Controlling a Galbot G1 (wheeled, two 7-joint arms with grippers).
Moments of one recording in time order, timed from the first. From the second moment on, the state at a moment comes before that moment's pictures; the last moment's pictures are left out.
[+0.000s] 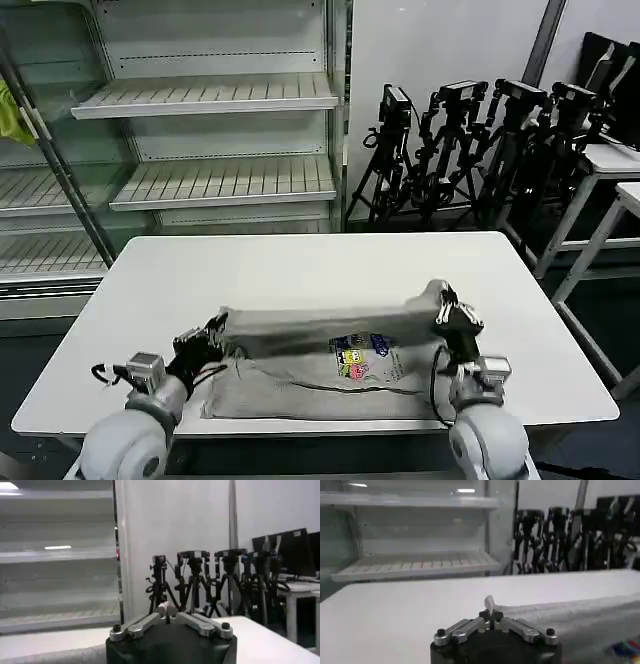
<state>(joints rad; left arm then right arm) 1.35 -0.97 -0.40 -2.16 -0.60 0.49 -0.25 -1.30 1.33 0.44 2.05 0.25 -0.19 0.24</state>
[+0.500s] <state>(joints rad) 1.48 -0.99 -0.41 -2.16 -0.47 0.48 -0.22 -1.48 1.37 0.44 2.08 0.22 -0.21 0.24</state>
